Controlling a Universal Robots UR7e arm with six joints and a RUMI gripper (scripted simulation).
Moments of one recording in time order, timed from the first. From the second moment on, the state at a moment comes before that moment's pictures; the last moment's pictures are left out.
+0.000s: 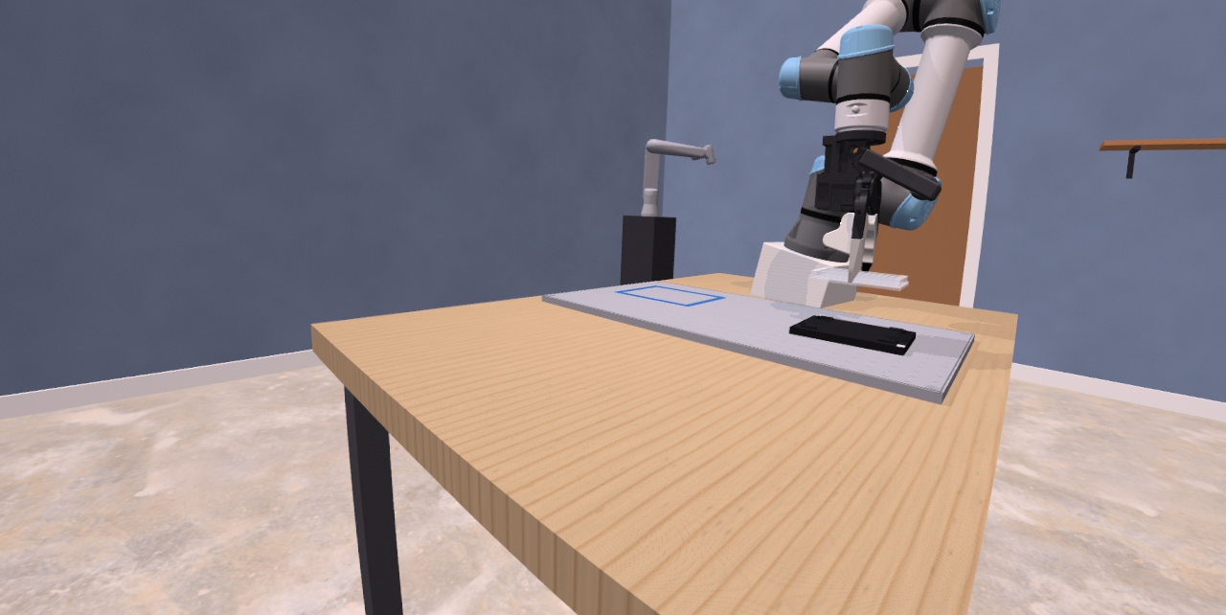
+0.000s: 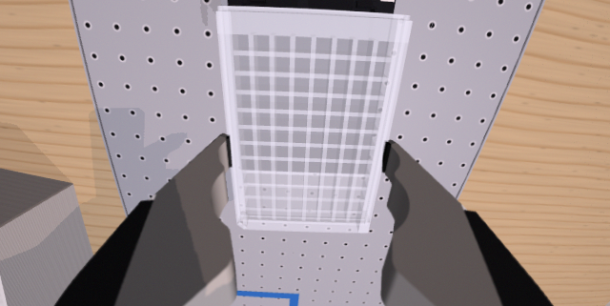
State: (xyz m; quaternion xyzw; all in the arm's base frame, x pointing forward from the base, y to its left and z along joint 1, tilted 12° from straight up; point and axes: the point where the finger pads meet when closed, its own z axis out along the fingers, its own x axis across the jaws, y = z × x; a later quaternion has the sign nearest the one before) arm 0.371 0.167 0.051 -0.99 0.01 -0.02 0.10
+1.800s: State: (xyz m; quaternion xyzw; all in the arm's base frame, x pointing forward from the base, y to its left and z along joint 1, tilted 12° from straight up) arm 0.346 0.048 0.022 -0.98 0.17 0.00 0.10
